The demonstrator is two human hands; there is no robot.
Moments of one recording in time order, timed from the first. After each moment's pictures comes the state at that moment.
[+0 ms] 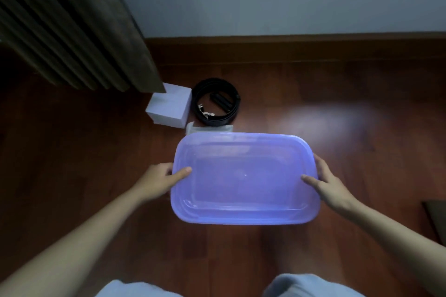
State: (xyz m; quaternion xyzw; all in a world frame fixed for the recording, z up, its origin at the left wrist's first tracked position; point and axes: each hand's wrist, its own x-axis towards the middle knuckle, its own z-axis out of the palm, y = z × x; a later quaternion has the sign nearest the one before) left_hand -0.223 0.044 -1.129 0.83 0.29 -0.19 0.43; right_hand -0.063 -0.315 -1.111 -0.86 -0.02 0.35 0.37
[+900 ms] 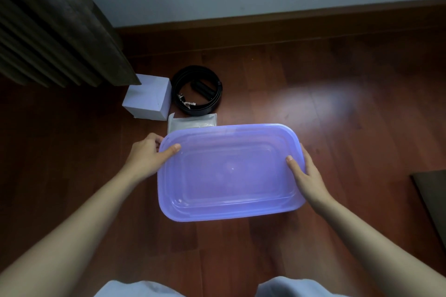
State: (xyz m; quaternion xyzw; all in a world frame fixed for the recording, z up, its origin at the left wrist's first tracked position) left_hand -0.181 0.025 -1.119 0.88 0.33 -0.11 0.33; right_hand -0.091 -0.315 -1.143 -0.82 0.06 0.25 0.51
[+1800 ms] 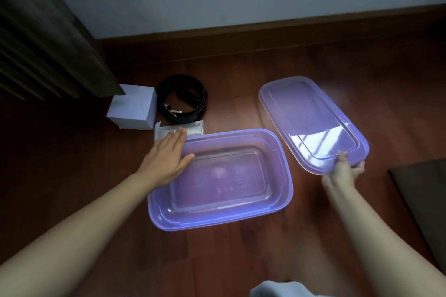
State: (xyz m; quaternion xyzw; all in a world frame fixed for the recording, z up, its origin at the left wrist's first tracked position) left_hand -0.153 -0.003 -1.146 0.97 0.06 -0.19 0.13; right_hand -0.029 -0.373 -1.170 -0.54 0.42 -0.13 0.72
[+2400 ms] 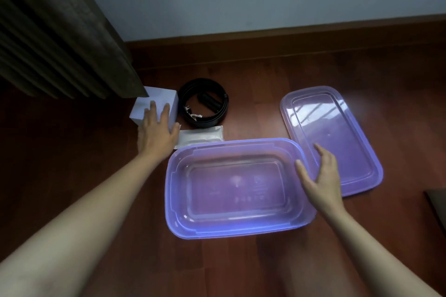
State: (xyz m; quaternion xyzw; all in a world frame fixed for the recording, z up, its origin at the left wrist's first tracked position) left_hand -0.119 0.059 -1.148 0.95 0.28 -0.05 0.14; right_hand -0.071 -0.311 -1.158 -0.92 -0.06 0.04 0.38
